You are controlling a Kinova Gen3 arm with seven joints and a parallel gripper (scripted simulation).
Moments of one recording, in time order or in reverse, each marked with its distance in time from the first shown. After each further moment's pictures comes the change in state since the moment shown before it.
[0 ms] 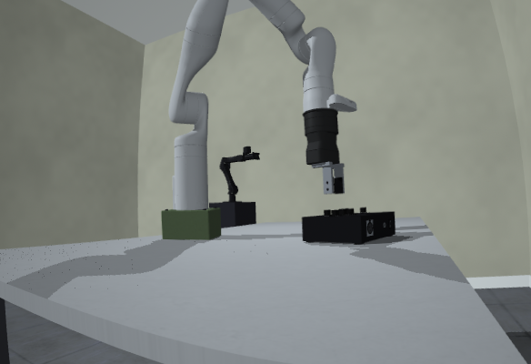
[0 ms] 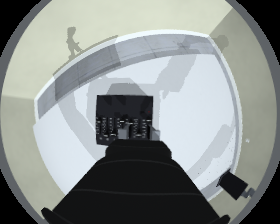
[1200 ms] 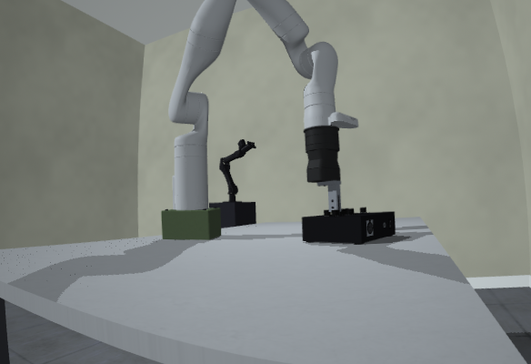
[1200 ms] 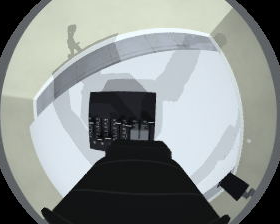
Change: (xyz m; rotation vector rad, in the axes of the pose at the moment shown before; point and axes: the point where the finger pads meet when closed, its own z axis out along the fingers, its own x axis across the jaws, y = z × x) arm 0.000 0.000 0.038 0.000 -0.001 0.000
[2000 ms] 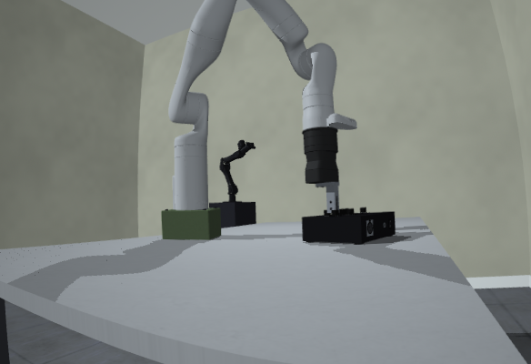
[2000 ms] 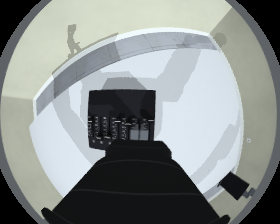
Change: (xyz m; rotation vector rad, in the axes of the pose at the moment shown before) arm 0.001 0.004 0.002 -0.003 0.001 0.004
